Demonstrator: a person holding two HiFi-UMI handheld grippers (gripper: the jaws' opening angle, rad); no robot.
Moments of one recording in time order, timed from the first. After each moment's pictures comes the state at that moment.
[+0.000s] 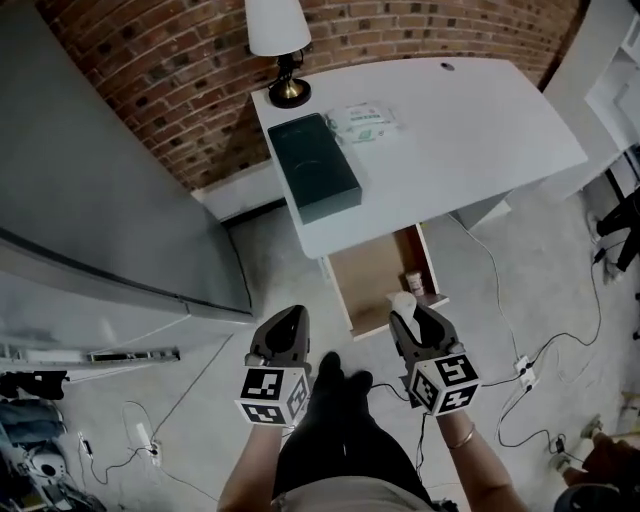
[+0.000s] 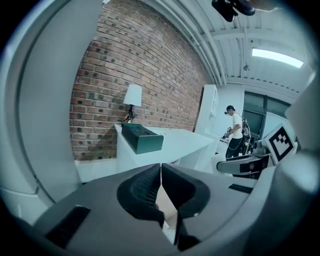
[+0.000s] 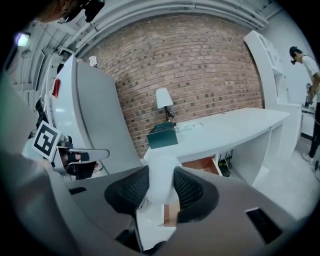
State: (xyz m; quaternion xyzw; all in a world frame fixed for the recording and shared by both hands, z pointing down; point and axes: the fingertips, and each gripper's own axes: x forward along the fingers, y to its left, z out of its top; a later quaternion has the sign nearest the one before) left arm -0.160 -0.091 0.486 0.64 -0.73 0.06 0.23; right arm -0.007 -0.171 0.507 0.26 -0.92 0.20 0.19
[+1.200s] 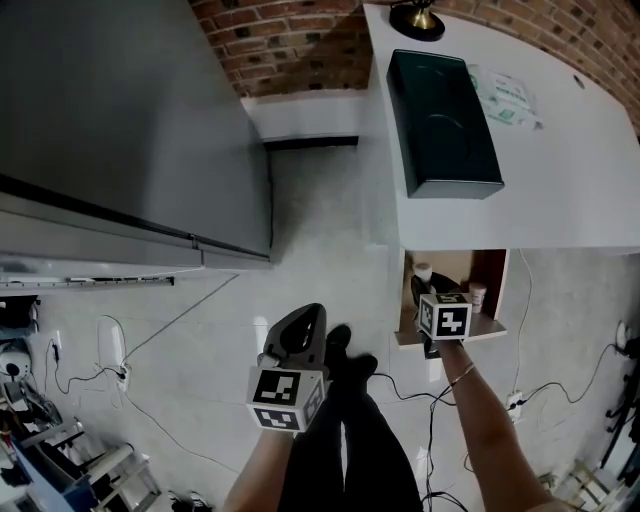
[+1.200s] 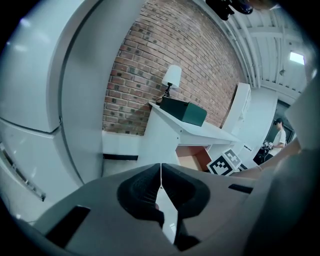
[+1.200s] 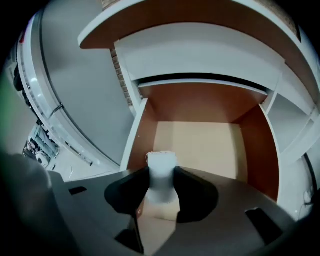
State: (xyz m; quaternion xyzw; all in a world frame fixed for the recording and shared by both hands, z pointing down) left arm -0.280 -0.039 0.662 0.52 -0.78 0.02 0.33; right arm -0.164 -0.234 0.828 0.20 -0.85 0.18 0.45
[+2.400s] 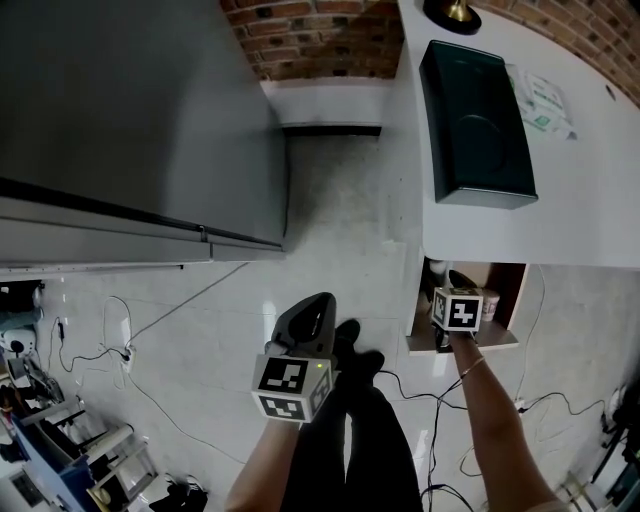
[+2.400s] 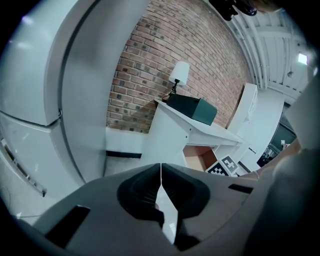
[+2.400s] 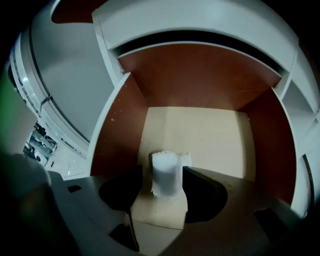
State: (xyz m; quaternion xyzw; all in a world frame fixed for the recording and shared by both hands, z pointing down) left arm -0.309 -0.050 0.690 0.50 -0.79 0.02 0.35; right arm -0.175 -0.254 0.887 0.20 -0.83 0.18 0.49
